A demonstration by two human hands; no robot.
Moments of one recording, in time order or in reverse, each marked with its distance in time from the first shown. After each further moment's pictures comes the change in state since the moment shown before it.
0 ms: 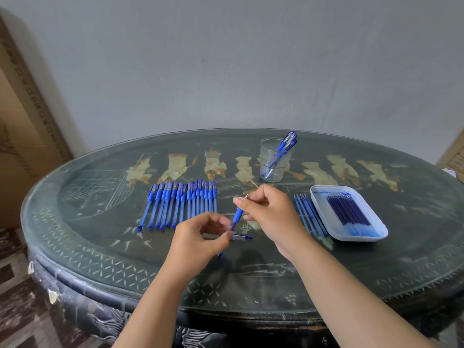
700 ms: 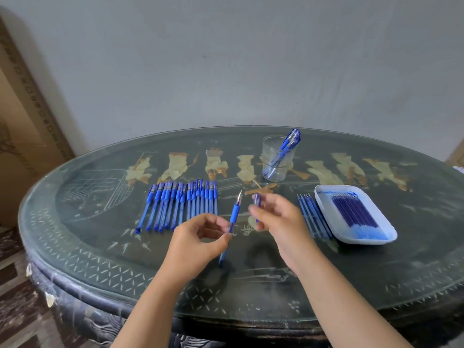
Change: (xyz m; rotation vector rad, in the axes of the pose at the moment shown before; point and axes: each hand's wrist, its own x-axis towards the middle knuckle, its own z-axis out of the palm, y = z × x) left_hand 0.004 -0.005 -0.001 -0.066 0.003 -0.075; right_hand 0.004 0.030 -0.007 0.278 0.003 0.088
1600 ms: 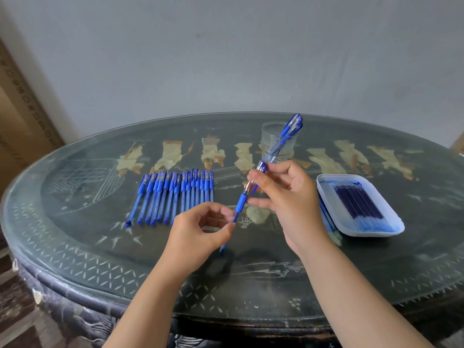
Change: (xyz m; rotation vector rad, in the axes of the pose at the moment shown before) left_hand 0.011 0.000 0.009 -0.004 -0.050 0.044; right_hand -0.001 -0.036 0.005 0.180 0.093 -0.166
